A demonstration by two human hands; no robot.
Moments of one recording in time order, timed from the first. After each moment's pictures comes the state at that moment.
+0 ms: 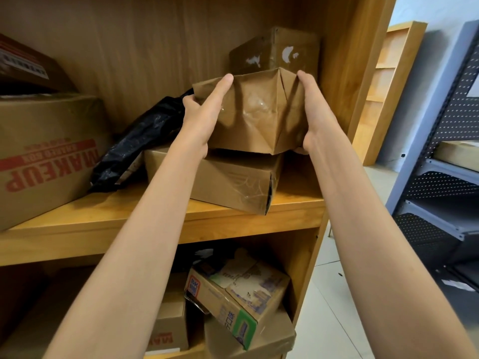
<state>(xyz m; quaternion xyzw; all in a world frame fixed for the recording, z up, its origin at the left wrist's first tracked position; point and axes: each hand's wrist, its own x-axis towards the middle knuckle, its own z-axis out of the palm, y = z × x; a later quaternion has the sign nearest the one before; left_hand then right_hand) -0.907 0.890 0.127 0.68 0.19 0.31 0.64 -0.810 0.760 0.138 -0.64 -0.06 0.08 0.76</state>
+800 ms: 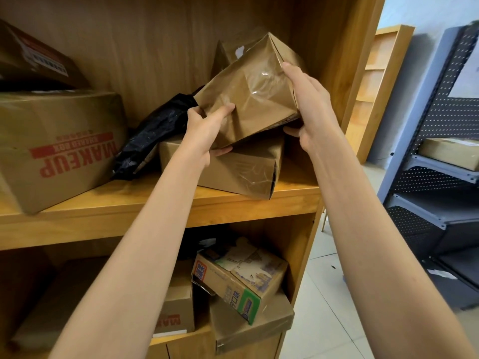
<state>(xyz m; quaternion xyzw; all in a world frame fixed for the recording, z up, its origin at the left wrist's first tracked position) -0.949 0.889 0.111 0.62 0.18 0.28 0.71 -0.878 0.753 0.143 -0.65 -0.16 -0.02 0.74</state>
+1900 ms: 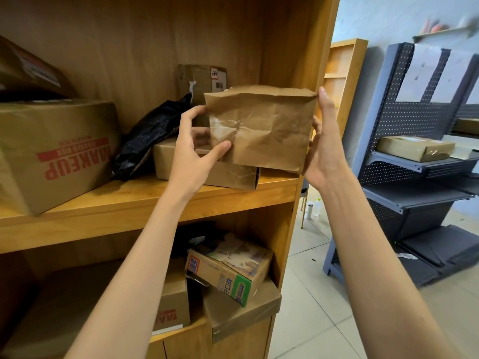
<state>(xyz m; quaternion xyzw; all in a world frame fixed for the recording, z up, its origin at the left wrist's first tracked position) -1.011 0.879 0.065 0.75 -0.08 0.43 0.49 -0.968 0.686 0.111 -0.56 -0.17 0.05 0.81</state>
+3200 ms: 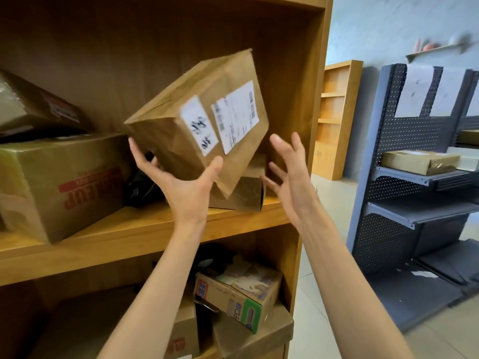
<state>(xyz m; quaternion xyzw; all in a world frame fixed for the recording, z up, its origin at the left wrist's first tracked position) -1.028 0.862 0.066 0.54 0.00 0.61 0.58 -0.983 0.721 0.090 -0.55 -0.26 0.02 0.79</state>
